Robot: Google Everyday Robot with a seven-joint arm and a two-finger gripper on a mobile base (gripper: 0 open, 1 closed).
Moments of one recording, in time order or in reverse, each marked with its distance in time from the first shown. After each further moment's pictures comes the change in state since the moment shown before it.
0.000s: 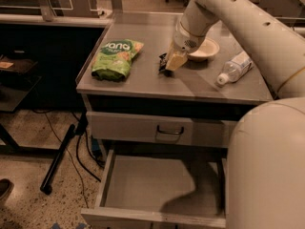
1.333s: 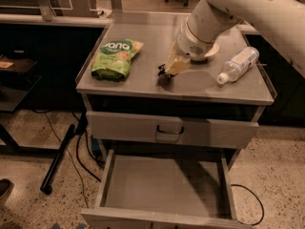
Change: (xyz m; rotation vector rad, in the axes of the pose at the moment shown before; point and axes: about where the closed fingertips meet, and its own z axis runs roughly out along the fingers) arm -0.024 0.064 -0.046 0.097 -0.064 0.012
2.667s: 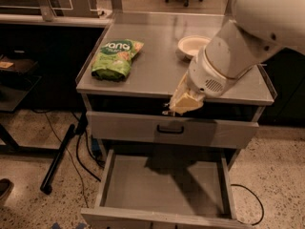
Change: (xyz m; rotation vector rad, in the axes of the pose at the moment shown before) arm -0.007 0.142 -0.046 -0.120 -0.041 0.161
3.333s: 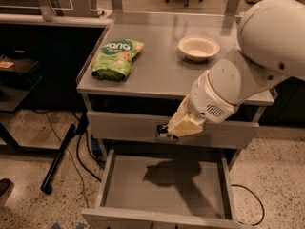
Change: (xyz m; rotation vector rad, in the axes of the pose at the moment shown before) arm 0.015 0.049 0.016 -0.076 -0.039 0.095
